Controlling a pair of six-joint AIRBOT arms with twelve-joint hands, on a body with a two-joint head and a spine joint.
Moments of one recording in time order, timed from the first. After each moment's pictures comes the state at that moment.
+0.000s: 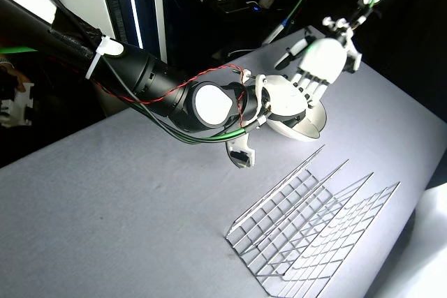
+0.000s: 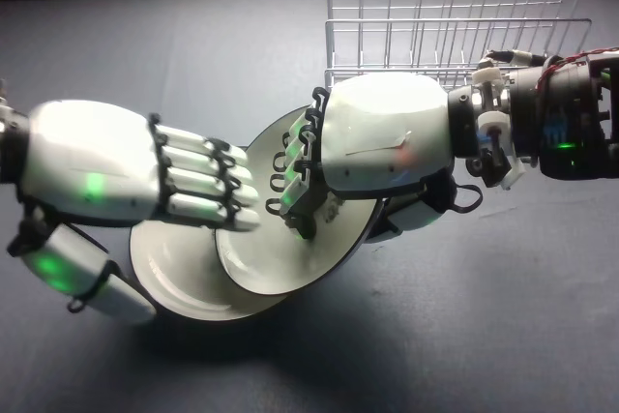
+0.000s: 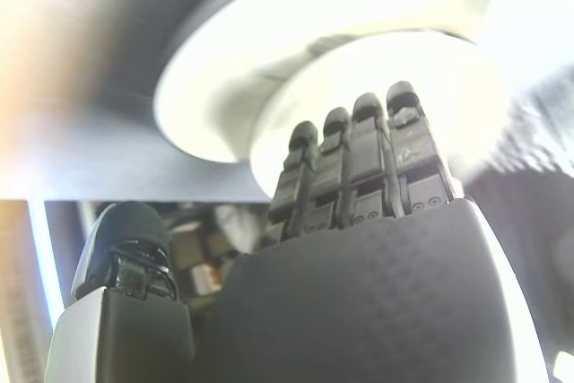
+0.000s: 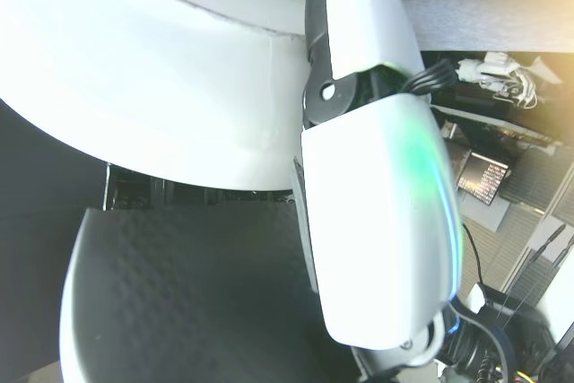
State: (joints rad) left arm 0.49 -0.99 1.41 1.58 -0.83 -0.11; right arm -0.38 -1.36 1.40 -1.18 0.59 -0.13
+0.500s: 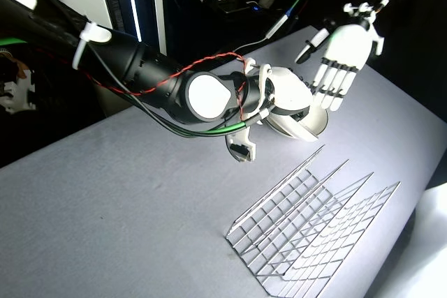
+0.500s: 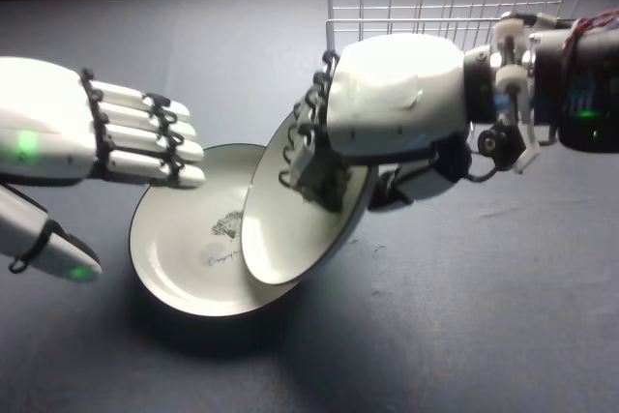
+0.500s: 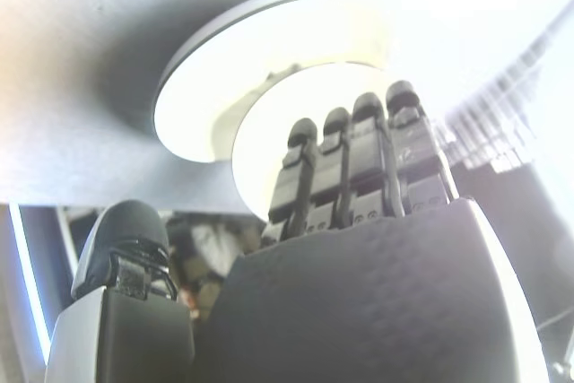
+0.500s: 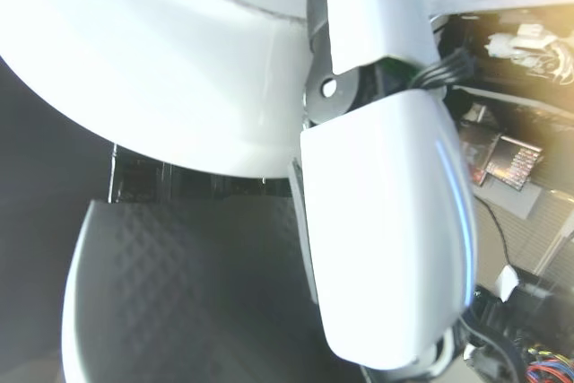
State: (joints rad) left arm 0.45 -0.91 1.45 1.60 -0.85 -0.11; right arm -0.30 -1.28 1.29 -1.07 0.56 -0.13
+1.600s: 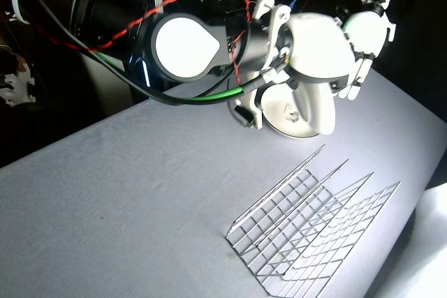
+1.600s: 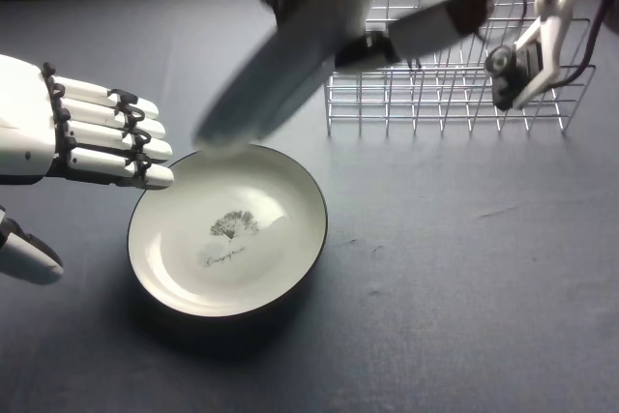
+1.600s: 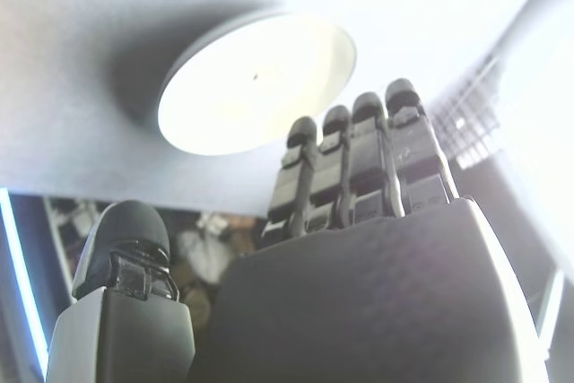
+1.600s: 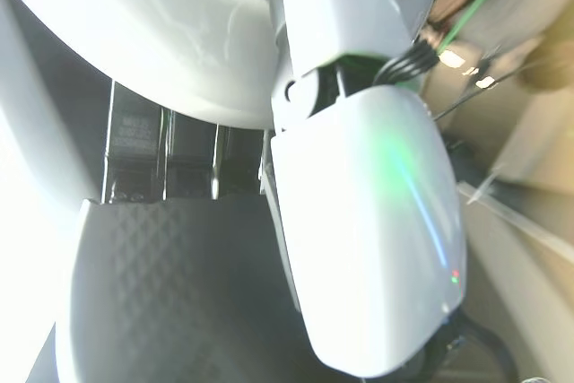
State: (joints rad) left arm 0.45 -0.87 1.46 1.62 -0.90 -0.13; right arm -0.10 -1.14 1.15 -0.67 0.44 -0.08
